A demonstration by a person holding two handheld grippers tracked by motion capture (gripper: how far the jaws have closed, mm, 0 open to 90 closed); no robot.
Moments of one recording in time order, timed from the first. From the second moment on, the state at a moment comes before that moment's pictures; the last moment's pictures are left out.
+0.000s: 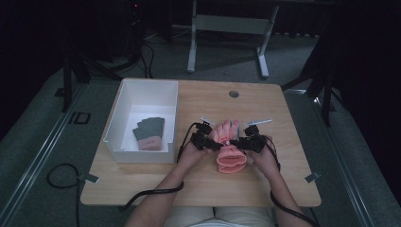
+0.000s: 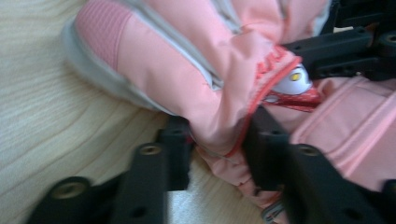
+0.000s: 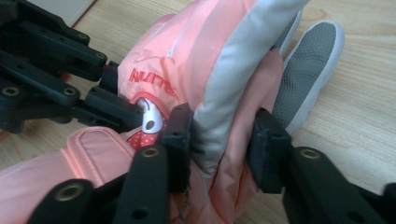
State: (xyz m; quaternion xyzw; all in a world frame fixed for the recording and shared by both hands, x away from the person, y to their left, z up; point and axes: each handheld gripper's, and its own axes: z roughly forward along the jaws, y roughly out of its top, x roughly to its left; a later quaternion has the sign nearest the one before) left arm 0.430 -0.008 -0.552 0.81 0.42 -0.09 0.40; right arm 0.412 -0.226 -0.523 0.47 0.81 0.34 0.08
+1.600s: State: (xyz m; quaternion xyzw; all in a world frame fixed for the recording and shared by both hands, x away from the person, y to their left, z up) left arm 0.409 0.029 -0.374 0.84 0.32 0.03 0.44; right arm 0.387 -0.207 -0.379 0.40 0.76 0.49 0.15
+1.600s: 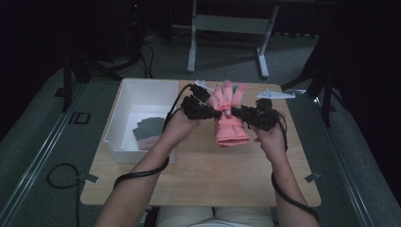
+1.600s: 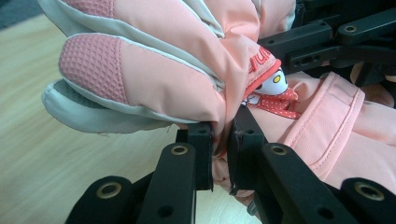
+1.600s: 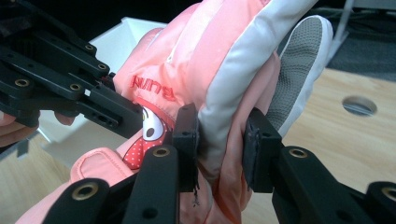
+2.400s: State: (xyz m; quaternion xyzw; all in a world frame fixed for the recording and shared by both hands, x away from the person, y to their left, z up) left arm 0.386 0.148 -0.320 0.81 0.38 0.11 0.43; right arm 0.407 -0.084 -0.328 0.31 0.79 0.51 0.13
